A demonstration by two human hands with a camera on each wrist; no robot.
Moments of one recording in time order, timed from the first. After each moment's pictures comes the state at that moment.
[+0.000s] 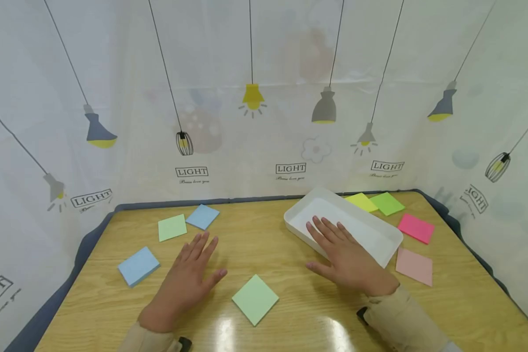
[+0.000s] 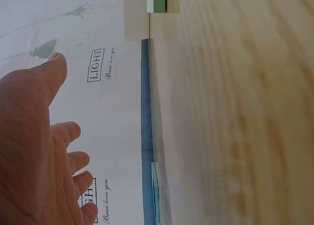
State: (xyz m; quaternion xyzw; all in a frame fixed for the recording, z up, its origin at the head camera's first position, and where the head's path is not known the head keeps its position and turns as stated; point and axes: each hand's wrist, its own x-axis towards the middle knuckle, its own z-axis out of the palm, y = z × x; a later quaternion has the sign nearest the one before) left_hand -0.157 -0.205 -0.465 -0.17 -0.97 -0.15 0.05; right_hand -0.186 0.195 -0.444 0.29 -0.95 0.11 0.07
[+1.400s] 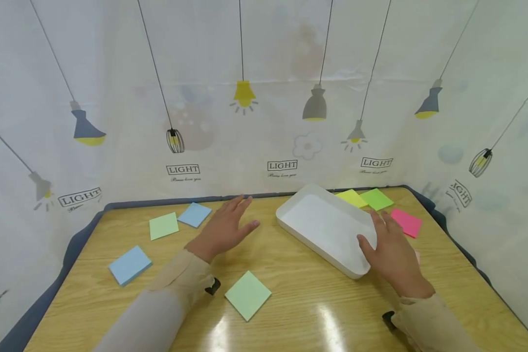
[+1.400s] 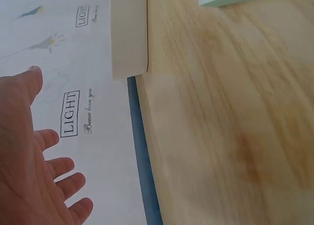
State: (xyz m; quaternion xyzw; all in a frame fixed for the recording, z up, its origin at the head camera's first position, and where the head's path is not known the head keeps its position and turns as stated) left_hand -0.262 -0.123 -0.433 -0.24 -0.95 -0.19 0.01; right_hand -0.172 0.280 -0.440 0.04 -0.97 0.18 0.15
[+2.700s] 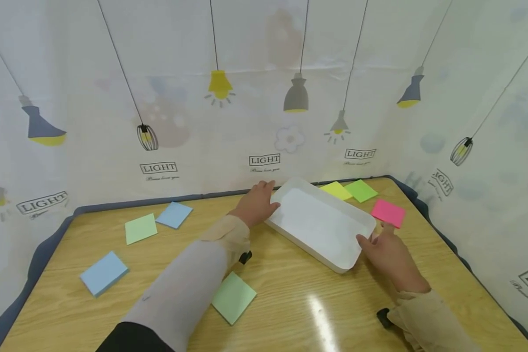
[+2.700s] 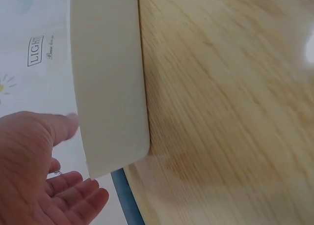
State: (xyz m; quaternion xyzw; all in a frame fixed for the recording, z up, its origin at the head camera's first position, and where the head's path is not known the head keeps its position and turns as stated) left_hand -0.334 0.004 -0.436 -0.22 -0.96 -0.13 -0.06; right_hand -0.170 0.313 -0.445 -0.12 -0.94 0.32 -0.06
